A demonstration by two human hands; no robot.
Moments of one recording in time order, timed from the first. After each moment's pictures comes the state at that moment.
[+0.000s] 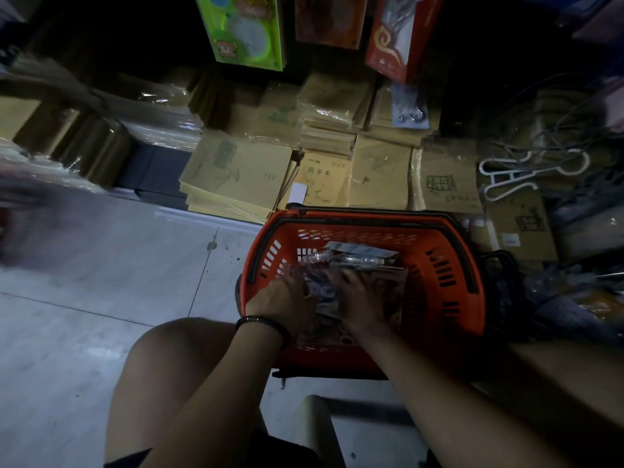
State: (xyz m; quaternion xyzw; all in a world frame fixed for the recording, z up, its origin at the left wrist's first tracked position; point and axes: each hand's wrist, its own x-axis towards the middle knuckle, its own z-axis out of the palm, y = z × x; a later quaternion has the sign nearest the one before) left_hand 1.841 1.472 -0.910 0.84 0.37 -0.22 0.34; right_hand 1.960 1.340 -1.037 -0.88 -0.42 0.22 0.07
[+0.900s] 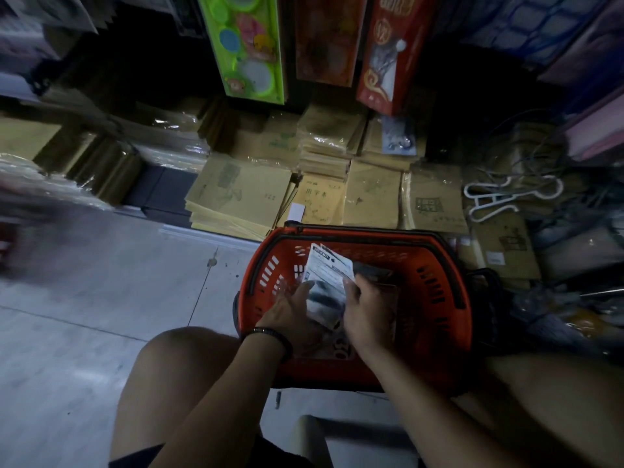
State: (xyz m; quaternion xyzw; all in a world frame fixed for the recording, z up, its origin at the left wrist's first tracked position) left_hand 1.838 1.462 -0.929 0.81 0.36 -0.20 0.42; right_hand 1.950 1.338 -0.950 -0.89 -0.19 0.17 0.38
